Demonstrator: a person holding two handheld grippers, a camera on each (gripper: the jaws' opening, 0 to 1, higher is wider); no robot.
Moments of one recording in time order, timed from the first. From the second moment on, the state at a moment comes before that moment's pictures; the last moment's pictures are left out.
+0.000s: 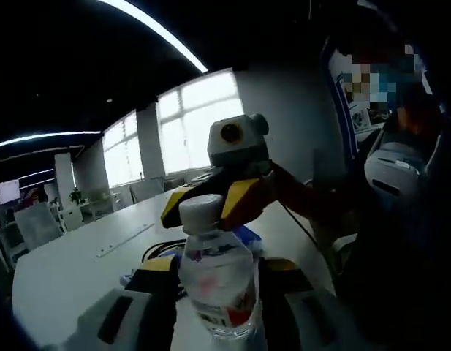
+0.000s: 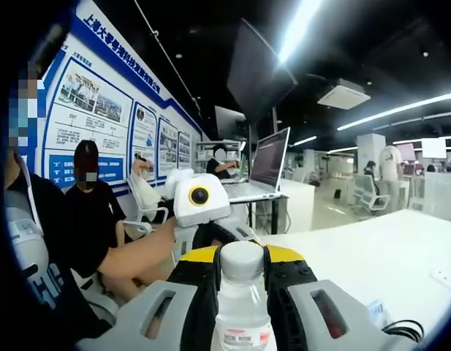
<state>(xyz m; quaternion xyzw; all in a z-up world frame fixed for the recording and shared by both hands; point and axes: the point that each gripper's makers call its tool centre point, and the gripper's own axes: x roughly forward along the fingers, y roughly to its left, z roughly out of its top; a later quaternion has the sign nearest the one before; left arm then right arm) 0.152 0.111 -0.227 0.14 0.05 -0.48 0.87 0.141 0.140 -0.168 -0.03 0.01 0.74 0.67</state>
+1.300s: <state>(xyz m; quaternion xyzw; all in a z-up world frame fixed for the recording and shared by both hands) 0.157 0.113 -0.238 0.08 0.04 -0.48 0.87 0.143 0.143 -0.180 -0.04 0.02 0.74 0.67</state>
